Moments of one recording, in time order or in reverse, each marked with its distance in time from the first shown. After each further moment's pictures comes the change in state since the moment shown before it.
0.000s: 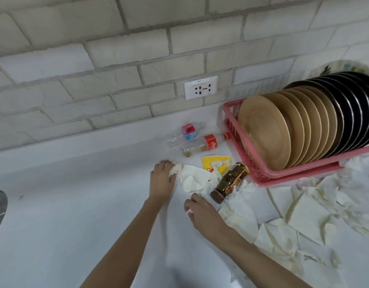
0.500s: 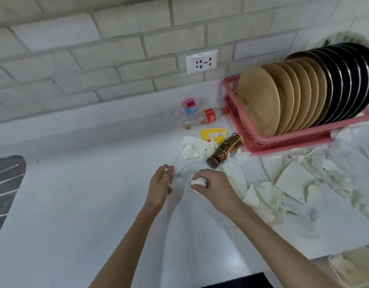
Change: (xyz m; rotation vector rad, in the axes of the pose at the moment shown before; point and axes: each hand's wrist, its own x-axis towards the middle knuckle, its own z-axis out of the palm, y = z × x) left_hand -0.142 0.070 -0.054 -0.927 -0.019 -0.452; right_hand -0.067 -0.011 -0.048 0.445 0.168 0.061
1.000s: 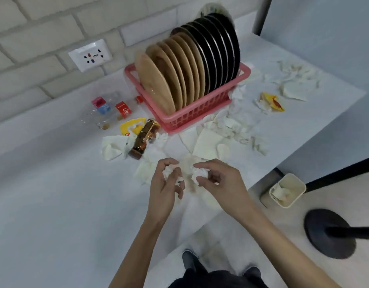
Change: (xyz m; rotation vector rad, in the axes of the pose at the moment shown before) left_hand -0.111 0.053 0.168 -0.056 -0.357 0.143; right_hand -0.160 0.021 -0.125 0.218 0.441 0.206
